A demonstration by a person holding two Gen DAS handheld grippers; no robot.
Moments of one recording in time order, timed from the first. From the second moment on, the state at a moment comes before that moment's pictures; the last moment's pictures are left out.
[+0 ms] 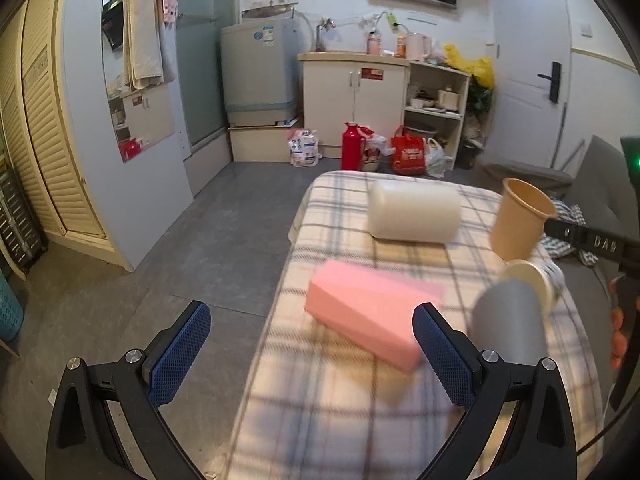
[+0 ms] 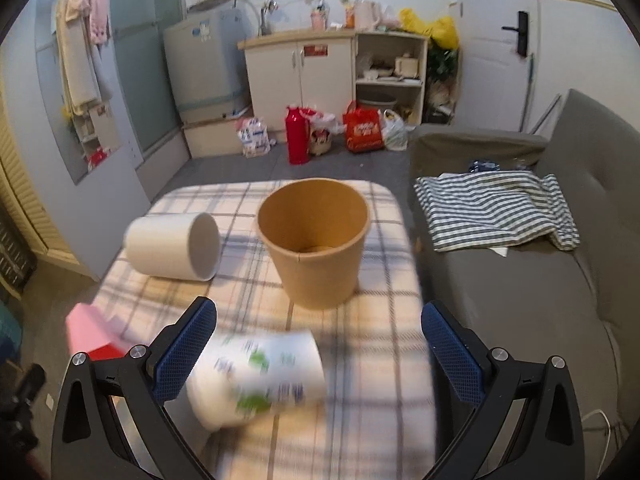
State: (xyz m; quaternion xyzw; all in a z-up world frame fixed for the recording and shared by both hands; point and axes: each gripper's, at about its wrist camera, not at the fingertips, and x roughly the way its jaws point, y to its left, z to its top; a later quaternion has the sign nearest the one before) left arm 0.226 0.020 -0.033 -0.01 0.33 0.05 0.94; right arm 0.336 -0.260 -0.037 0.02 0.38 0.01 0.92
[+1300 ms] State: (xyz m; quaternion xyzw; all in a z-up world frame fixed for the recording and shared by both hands) left arm 0.069 0.022 0.052 -0.02 0.27 0.03 0.96; right arm 0.088 -0.196 0.060 0.04 0.40 0.09 0.91
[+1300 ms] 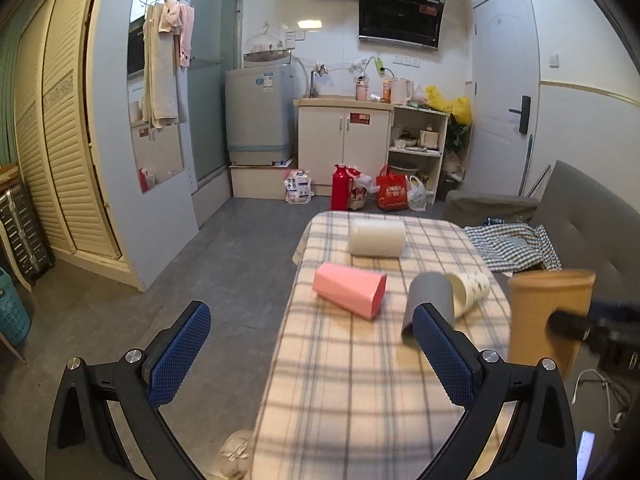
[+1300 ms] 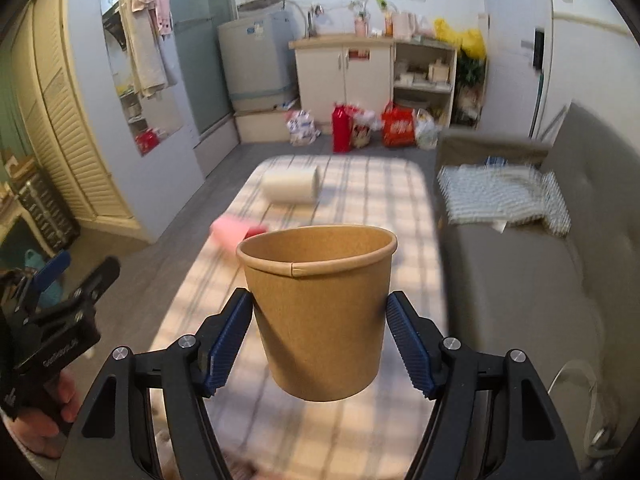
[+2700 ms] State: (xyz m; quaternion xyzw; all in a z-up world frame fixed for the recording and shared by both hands) left arm 0.053 -0.022 -0.008 -0.02 0.38 -0.03 0.93; right arm 0.074 -0.239 -0.001 0.10 0.40 0.03 0.91
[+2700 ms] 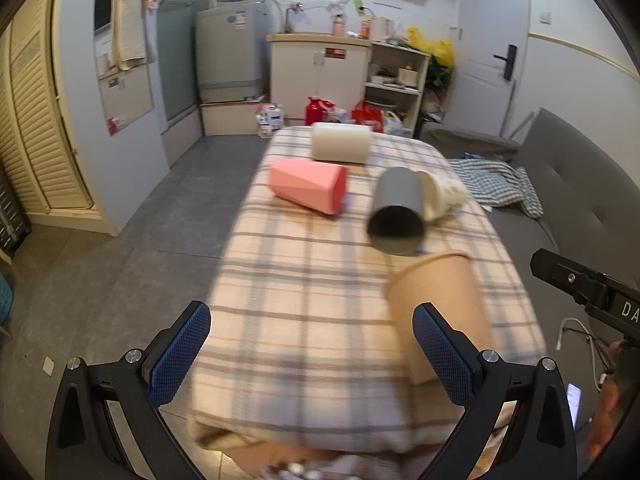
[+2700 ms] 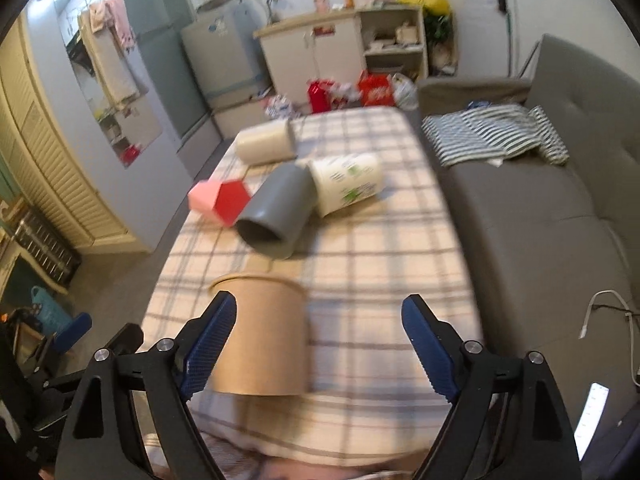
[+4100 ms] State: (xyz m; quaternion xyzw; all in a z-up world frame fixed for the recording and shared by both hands) left arm 0.065 -0.115 -0.020 0.06 0.41 -0.12 0.90; right arm 0.060 -0.314 -0.054 0.13 0.42 -0.02 0.90
